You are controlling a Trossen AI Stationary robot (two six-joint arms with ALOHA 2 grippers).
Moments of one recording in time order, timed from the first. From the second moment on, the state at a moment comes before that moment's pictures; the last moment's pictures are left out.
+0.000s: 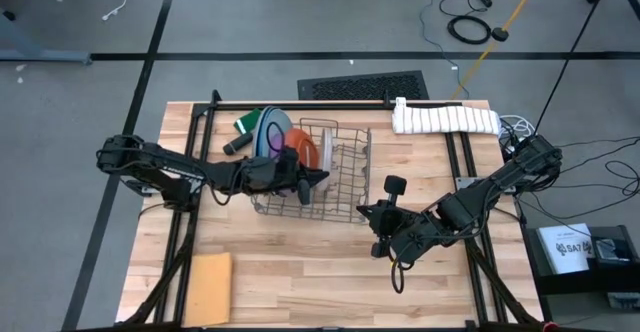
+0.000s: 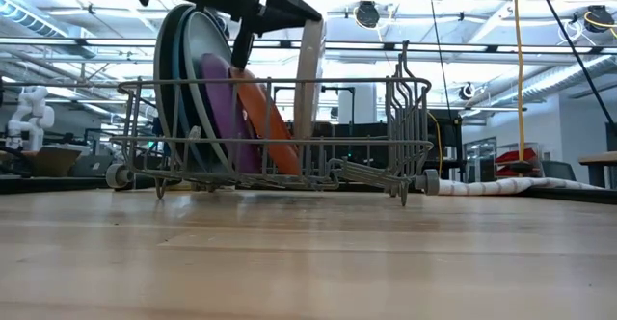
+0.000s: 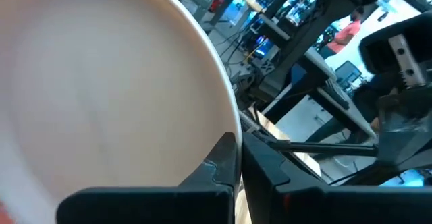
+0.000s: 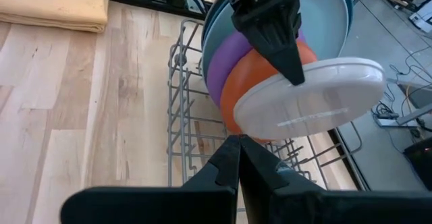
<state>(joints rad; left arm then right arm) -0.06 1.41 0.79 0.46 -0.26 -0.68 0.56 1.47 1.32 -0.66 0.83 0.28</state>
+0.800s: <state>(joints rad) -0.05 1.45 0.79 0.48 -0.20 -0.72 0.56 1.47 1.32 -0.66 0.83 0.27</state>
